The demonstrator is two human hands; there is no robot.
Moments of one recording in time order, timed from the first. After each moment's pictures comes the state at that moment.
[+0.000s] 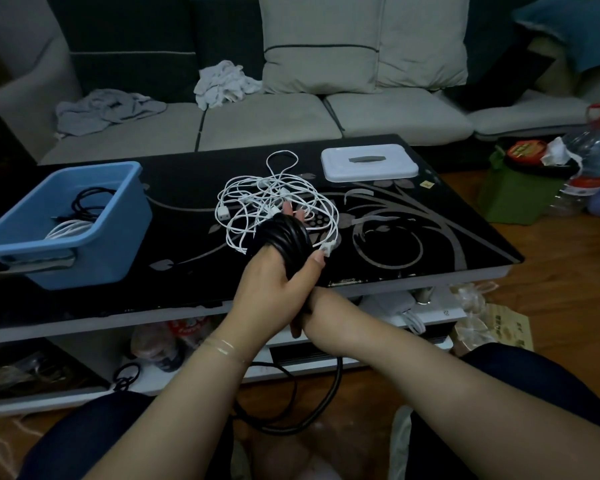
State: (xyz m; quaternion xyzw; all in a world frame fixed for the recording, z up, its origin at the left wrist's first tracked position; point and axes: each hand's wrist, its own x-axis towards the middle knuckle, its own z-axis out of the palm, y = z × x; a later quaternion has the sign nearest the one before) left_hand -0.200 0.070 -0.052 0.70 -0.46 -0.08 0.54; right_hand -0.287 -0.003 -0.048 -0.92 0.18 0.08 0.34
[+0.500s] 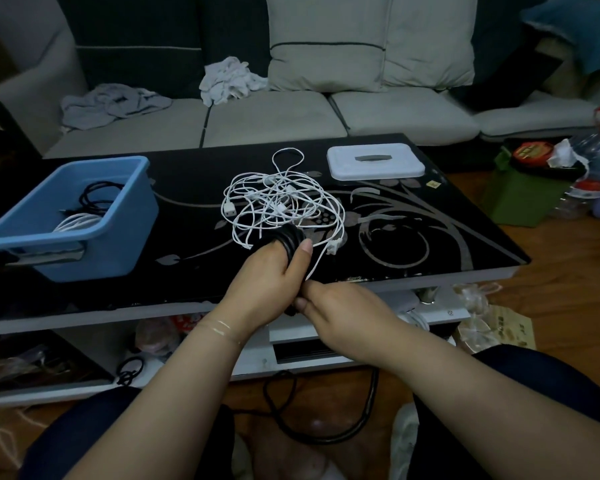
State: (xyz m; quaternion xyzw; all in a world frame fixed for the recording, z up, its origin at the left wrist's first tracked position) left_hand -0.181 0.079 -0.043 0.81 -0.46 -0.06 0.36; right_hand -0.305 -0.006 -0.044 -0.98 0.09 -0.05 0.19
